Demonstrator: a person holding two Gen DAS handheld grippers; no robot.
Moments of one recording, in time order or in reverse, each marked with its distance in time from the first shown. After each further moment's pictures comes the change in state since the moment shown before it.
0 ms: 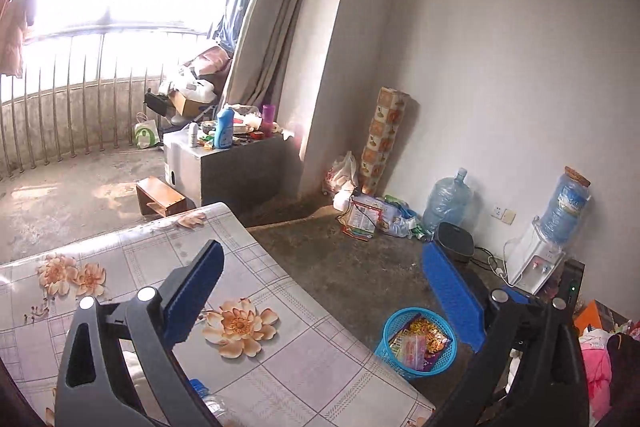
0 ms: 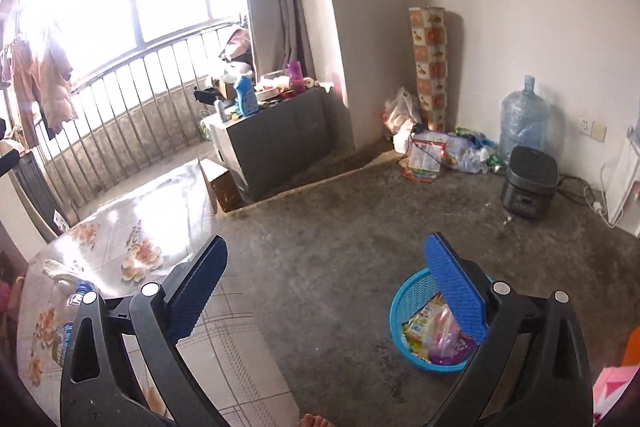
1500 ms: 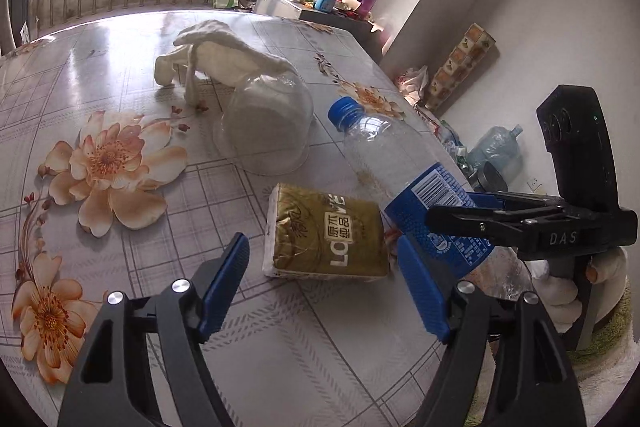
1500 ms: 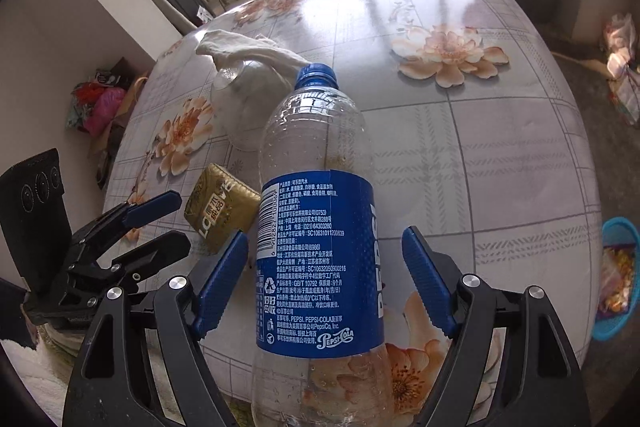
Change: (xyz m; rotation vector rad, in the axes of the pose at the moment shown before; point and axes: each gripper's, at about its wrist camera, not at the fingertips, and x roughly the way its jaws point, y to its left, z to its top) left arm -0.065 0.107 -0.207 -0.306 0.359 0.111; right arm 0.039 0.226 -0.095 -0.372 0.712 0.505
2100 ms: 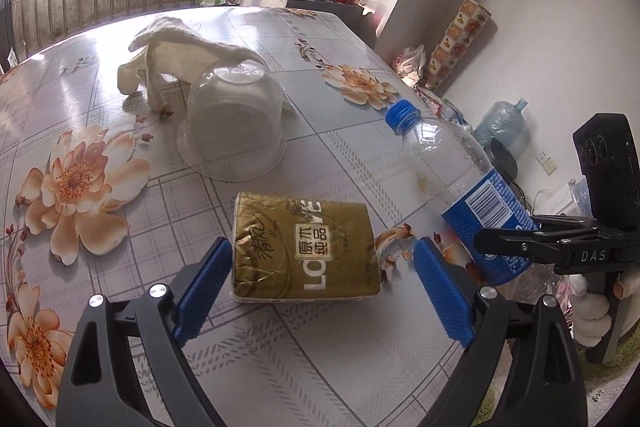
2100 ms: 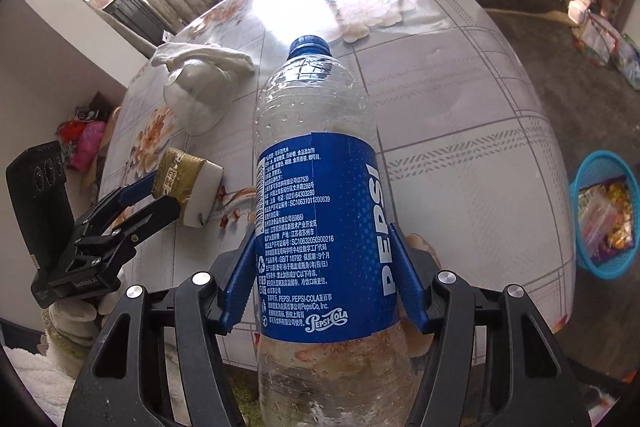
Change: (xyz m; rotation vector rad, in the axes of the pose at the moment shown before) left arm 0.036 -0.023 0.012 0.084 0.053 0.042; right arm -0.033 -0.053 -0.042 0.178 -0.019 -0.022
